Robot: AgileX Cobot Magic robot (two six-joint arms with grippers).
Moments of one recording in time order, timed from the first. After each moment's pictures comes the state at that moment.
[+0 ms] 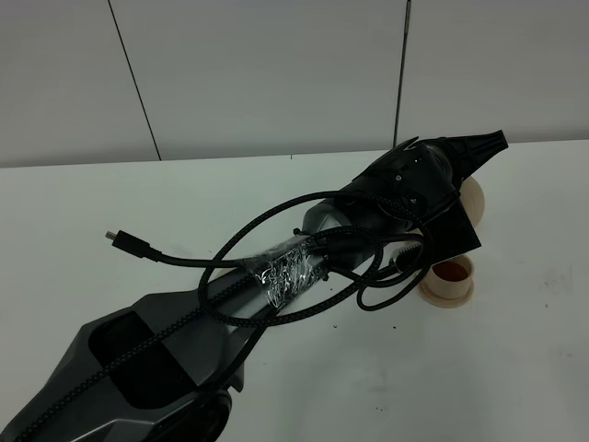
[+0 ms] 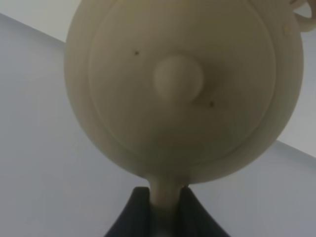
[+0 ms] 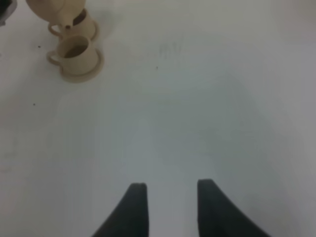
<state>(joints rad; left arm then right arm) -0.84 2.54 -2.37 0.68 0.60 1.76 -0.02 0.05 -0.48 0.09 1.07 0.05</state>
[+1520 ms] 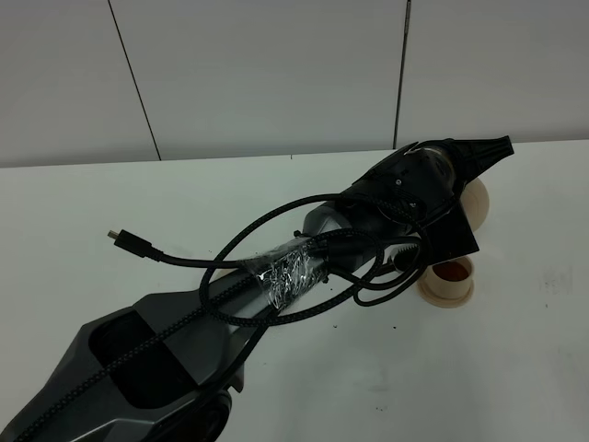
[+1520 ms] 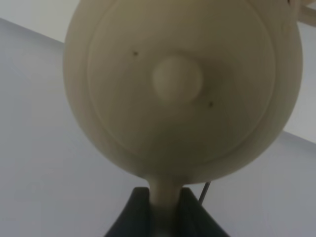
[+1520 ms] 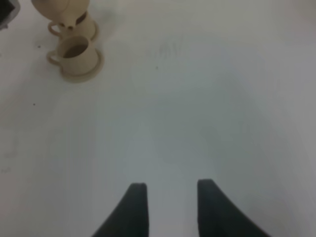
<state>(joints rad) -0.84 2.54 -2.35 0.69 0.54 1.82 -0.02 0.05 -0.48 0.09 1.07 0.05</state>
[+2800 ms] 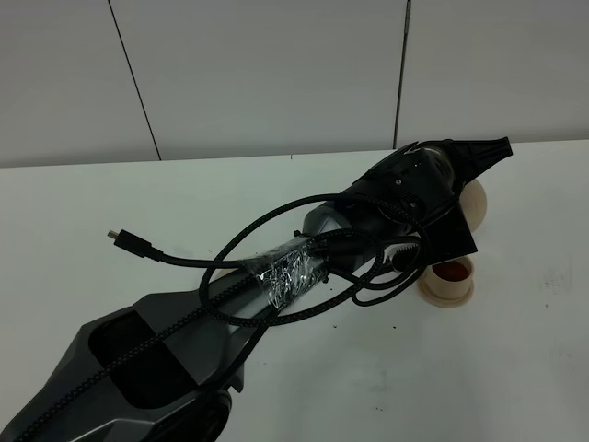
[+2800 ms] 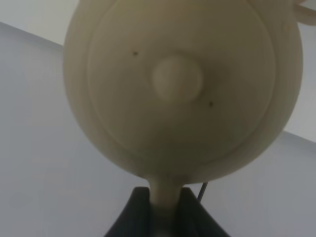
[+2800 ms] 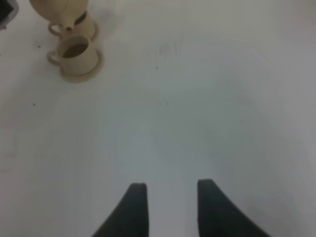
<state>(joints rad) -0.84 2.54 -2.35 0.69 0.55 1.83 -0.02 0.05 -0.48 0.09 1.07 0.05</state>
